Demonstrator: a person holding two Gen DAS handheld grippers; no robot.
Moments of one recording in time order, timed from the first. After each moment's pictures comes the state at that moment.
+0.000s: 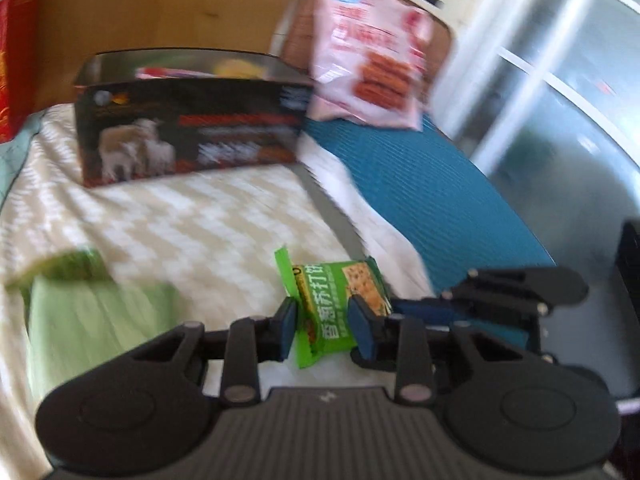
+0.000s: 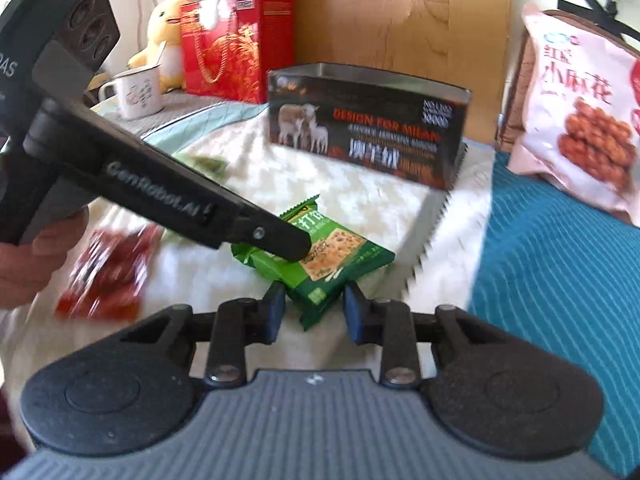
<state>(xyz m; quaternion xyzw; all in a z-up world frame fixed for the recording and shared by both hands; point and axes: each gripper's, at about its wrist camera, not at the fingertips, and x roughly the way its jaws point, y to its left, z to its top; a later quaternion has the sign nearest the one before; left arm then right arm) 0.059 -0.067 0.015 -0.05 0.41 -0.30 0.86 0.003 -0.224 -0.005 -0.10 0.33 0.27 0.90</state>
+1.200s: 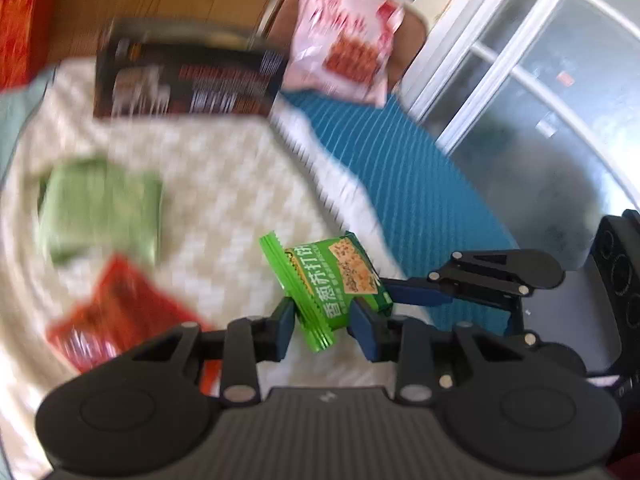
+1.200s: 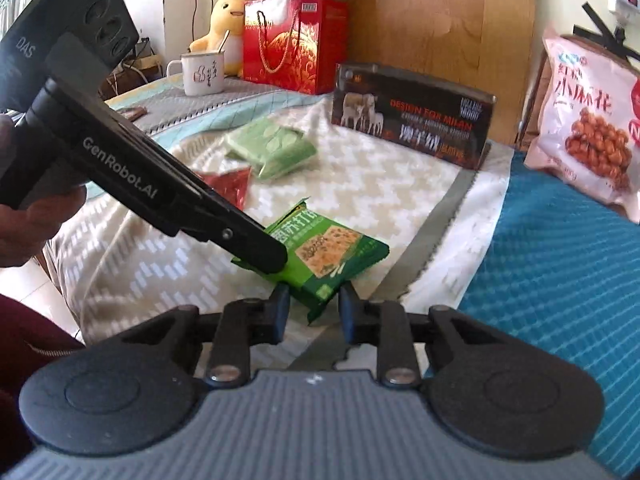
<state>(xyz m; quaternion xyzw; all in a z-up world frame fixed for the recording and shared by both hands) -0.001 -0.043 0.031 -0.09 0.42 -0.32 0.85 -0.055 -0.222 0.011 -0.12 0.30 0.31 0.90</state>
